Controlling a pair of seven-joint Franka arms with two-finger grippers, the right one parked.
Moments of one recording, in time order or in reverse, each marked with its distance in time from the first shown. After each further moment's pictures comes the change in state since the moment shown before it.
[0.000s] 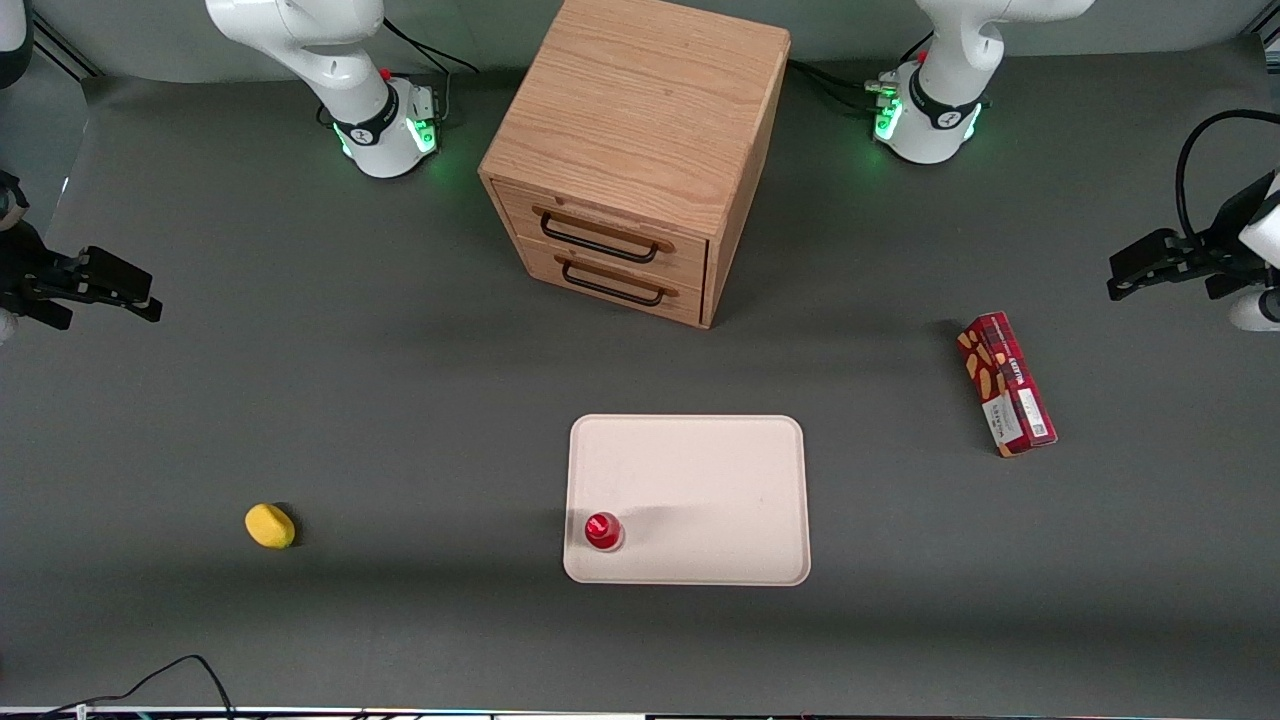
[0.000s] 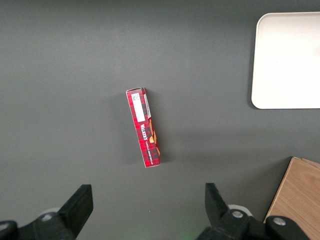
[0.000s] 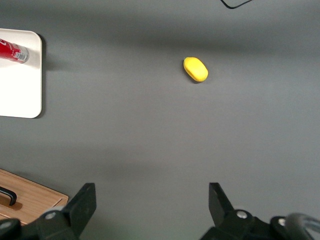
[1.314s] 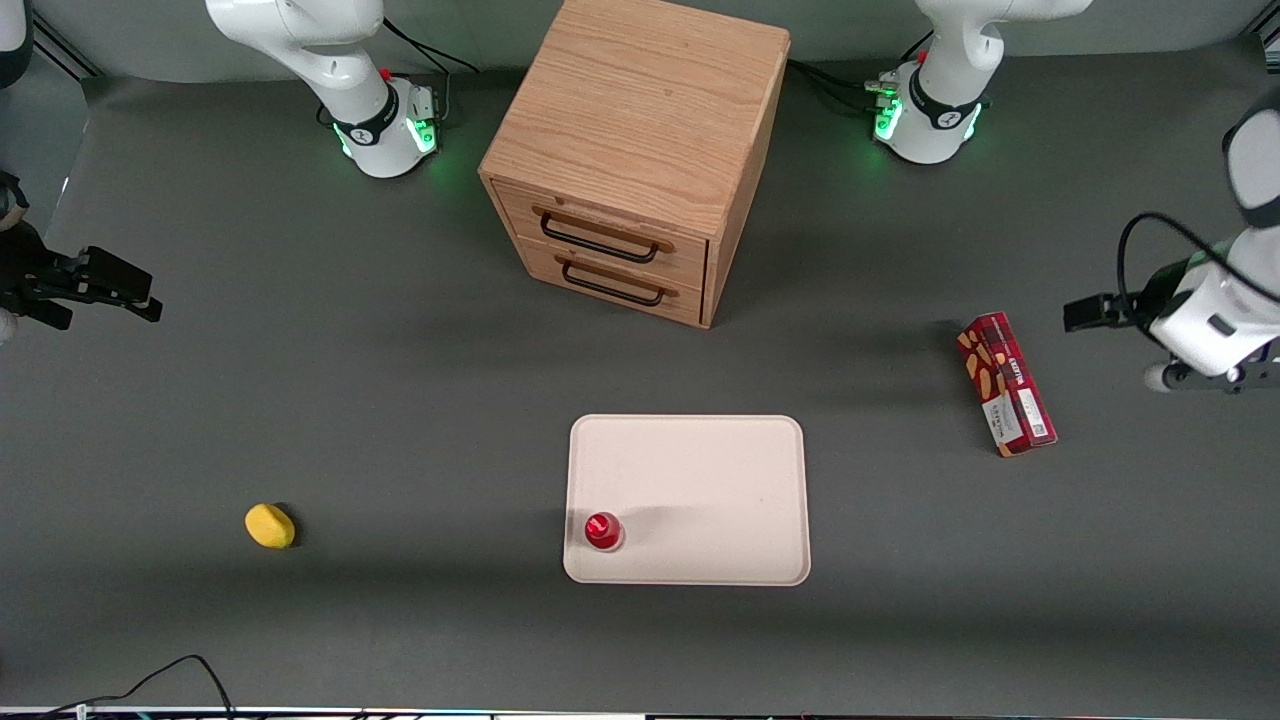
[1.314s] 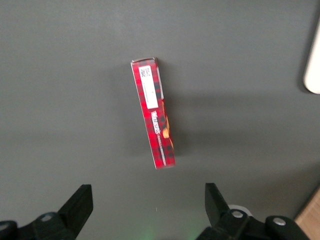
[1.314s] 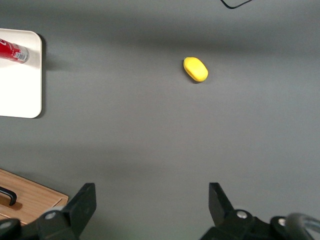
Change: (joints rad) arm 0.069 0.064 -0.001 -0.297 0.009 0.217 0.017
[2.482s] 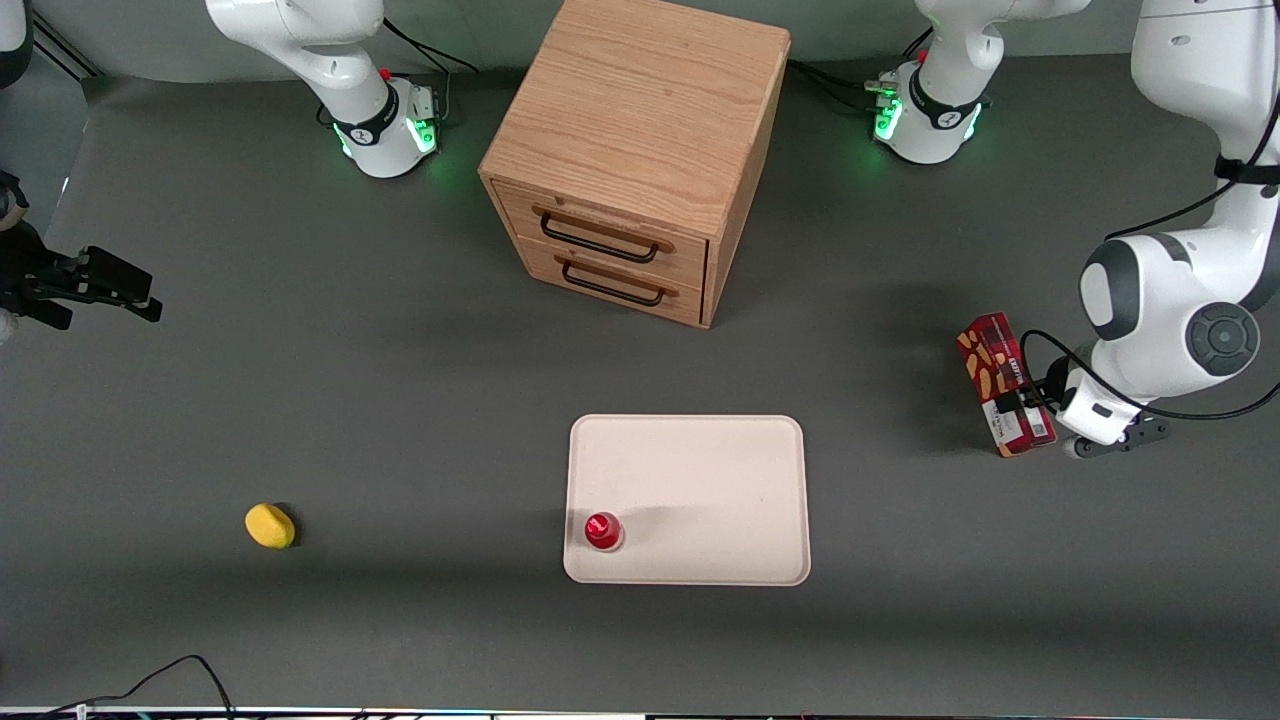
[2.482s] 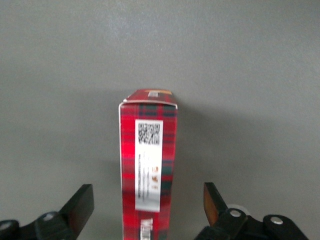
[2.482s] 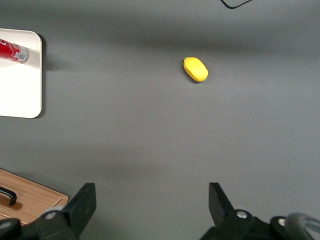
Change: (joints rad) arm 0.033 0.225 -0.003 -0.267 -0.057 0.583 -0.160
